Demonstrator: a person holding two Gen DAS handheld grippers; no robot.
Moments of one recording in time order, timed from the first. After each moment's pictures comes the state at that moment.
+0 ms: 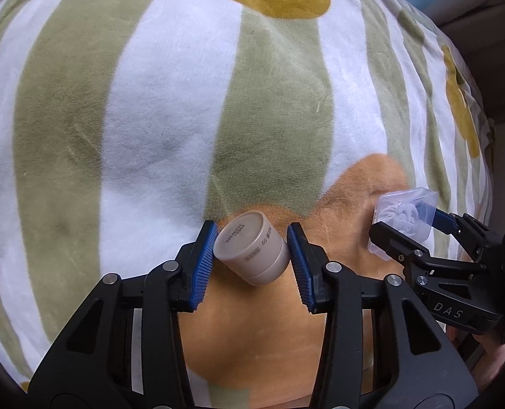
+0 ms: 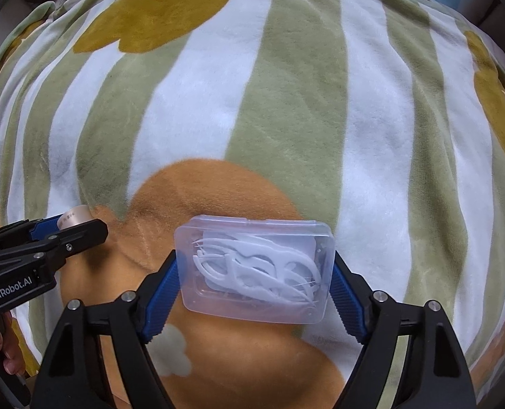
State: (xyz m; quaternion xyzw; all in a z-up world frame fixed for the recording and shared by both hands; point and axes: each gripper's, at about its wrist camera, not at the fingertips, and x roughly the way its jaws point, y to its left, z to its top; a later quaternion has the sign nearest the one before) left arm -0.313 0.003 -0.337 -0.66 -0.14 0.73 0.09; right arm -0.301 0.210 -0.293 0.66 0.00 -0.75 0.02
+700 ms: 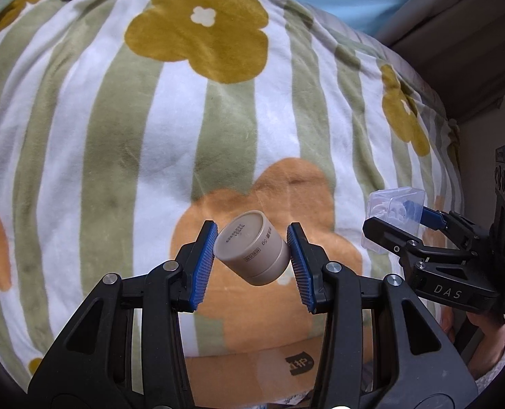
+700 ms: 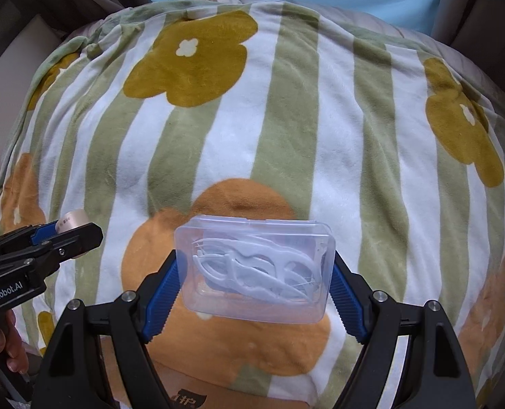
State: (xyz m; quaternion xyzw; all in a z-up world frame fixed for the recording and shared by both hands) left arm -0.250 -0.018 -0.198 -0.59 -0.14 0.78 0.13; right arm -0.257 0.200 -0.187 0.61 -0.02 -0.79 0.03
